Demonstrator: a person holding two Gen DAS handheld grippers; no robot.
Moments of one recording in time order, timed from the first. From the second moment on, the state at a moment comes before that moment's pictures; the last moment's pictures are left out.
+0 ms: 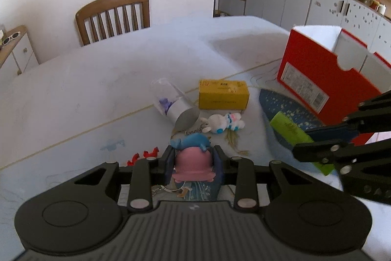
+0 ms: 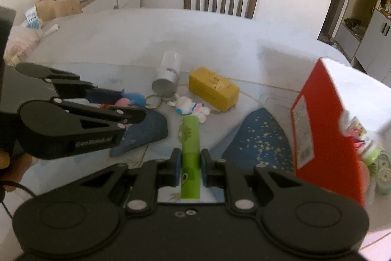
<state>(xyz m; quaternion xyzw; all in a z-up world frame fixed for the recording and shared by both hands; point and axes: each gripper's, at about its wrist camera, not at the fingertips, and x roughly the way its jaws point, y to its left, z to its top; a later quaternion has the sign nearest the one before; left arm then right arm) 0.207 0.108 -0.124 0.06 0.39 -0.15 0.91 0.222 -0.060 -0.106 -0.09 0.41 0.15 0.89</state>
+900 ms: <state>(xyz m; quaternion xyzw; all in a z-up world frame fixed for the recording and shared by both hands) 0.203 -0.006 -0.004 0.03 0.33 -0.20 0.92 0.208 -0.196 -0.007 -0.03 0.35 0.12 0.93</state>
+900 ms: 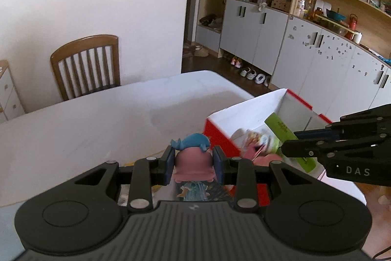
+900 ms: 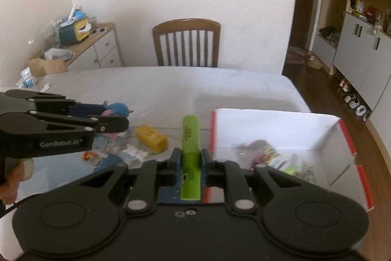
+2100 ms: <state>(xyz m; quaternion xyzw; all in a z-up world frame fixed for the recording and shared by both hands) 0.274 -0.220 -0.090 0.06 0.47 -0.21 0.86 0.293 -0.380 -0.074 -0.02 0.42 0.07 0.90</state>
